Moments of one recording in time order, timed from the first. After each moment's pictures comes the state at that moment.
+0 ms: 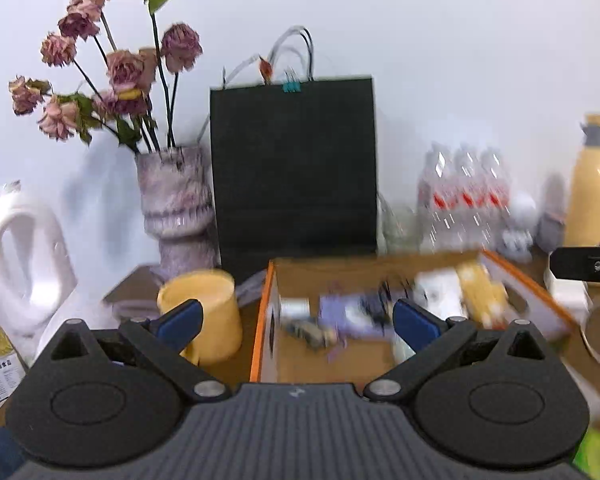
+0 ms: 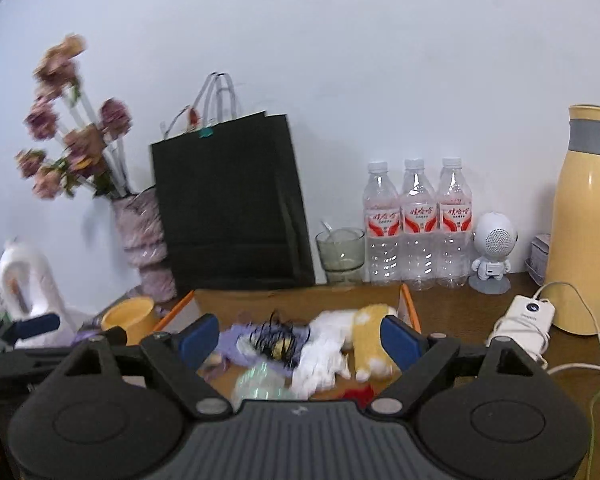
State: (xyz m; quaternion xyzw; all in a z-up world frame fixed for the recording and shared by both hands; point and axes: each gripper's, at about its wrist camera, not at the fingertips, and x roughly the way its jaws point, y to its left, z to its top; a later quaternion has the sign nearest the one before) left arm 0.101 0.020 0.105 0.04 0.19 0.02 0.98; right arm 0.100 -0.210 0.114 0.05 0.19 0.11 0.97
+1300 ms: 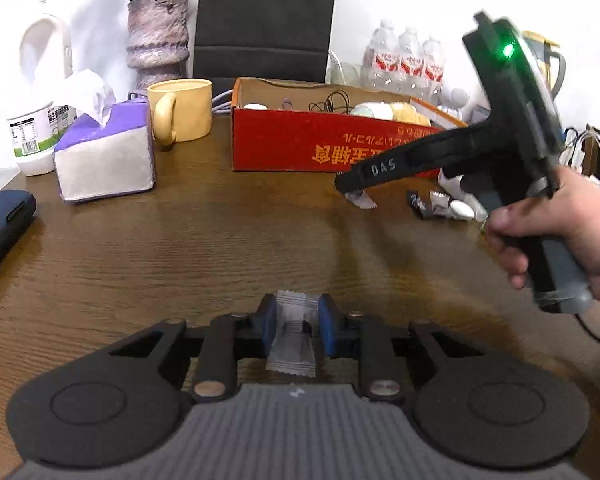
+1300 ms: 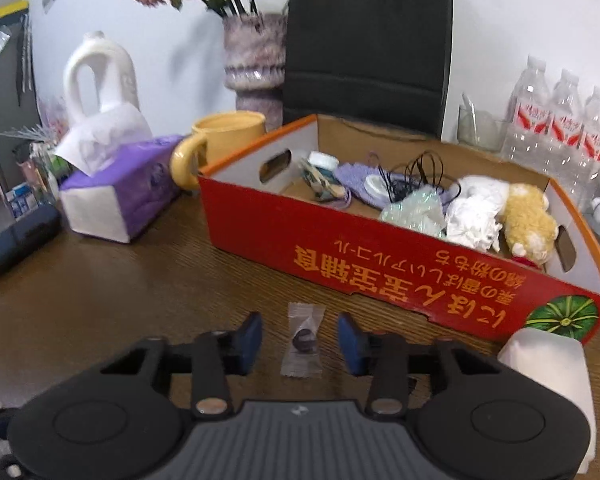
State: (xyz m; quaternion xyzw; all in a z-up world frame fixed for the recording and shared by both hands) left arm -0.037 0.047 0.011 -0.02 0.32 -0.06 0.94; right arm 0.101 -0.095 0.014 -0.07 0.34 0.22 0.91
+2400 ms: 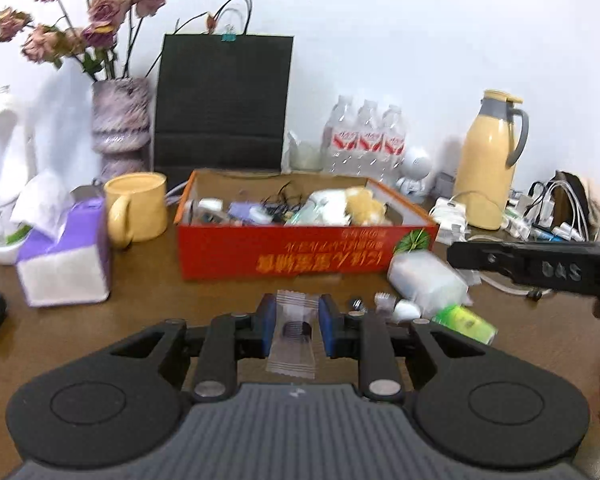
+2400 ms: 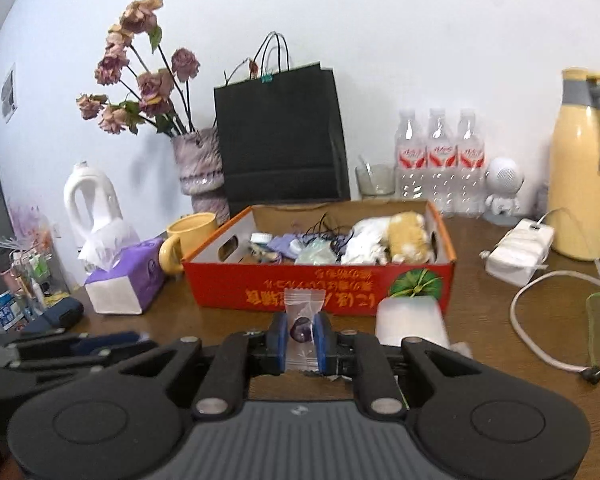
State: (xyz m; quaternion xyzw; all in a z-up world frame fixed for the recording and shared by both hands) left arm -0.015 0.007 0.066 -0.02 0.23 -0.10 0.97; right arm -0.020 -0.194 0.076 0.04 0.23 0.15 0.96
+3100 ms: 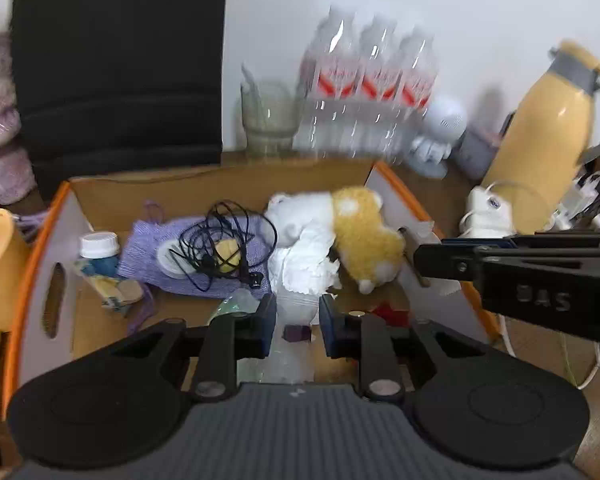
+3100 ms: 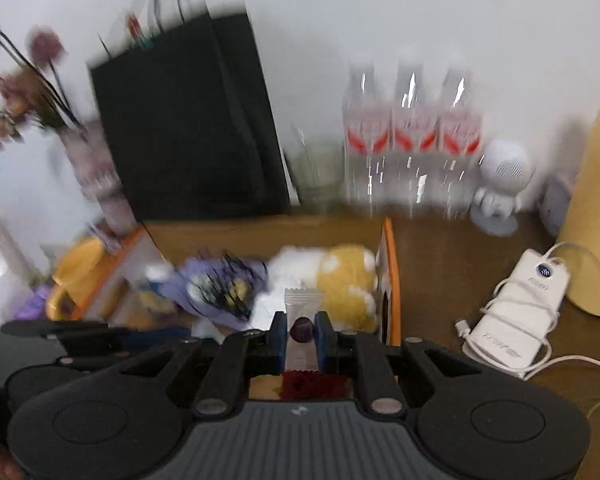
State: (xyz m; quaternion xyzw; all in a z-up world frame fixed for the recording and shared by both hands) left arm 0.259 -0.084 0.081 -0.01 0.41 -0.13 0.91; right arm 0.227 -0.233 0.107 0.04 0.38 0.11 0.92
